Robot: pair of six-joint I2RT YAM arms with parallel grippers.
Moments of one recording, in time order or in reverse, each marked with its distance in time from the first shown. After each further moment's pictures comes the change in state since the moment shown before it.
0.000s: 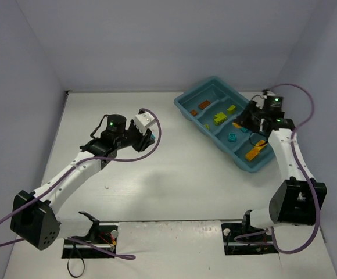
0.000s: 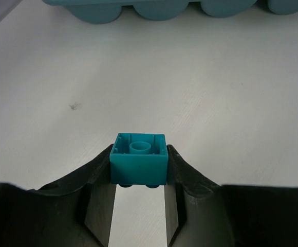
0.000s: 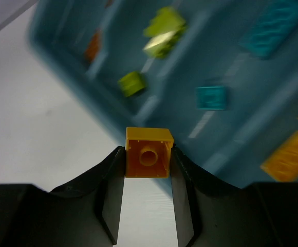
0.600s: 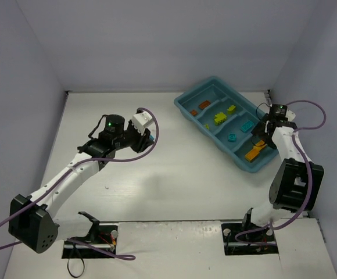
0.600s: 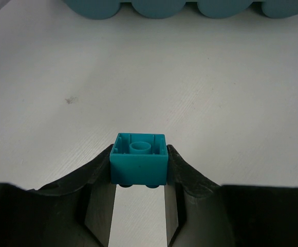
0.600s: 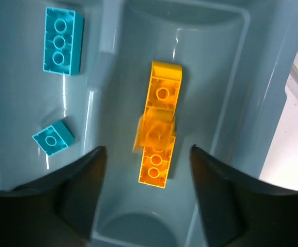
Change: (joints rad) left arm 0.000 -0.026 0.010 -0.059 -0.018 -0.057; right arm -0.206 0.123 -0.079 -0.044 0.515 0.029
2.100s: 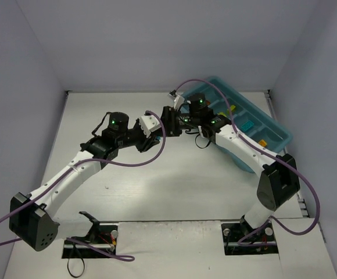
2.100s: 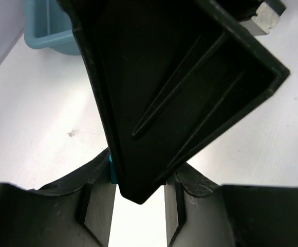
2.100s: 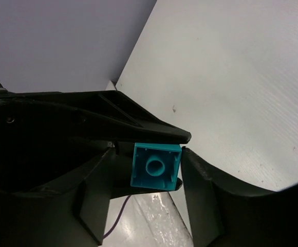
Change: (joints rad) left arm -0.055 0.013 0.064 -0.017 0.074 0.158; right arm 0.822 0.077 0.216 0.356 -0.915 0.203
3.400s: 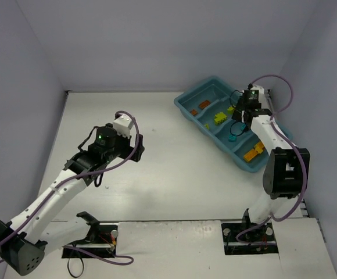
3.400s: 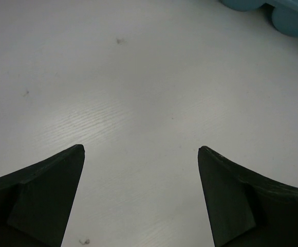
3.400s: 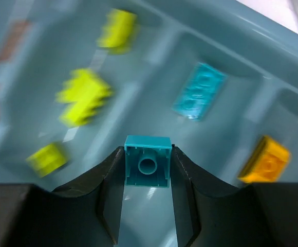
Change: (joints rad) left arm -0.005 -0.234 -0.127 -0.164 -0.467 -0.444; right arm -0.541 0.054 -0.054 -0.154 0.929 -0.352
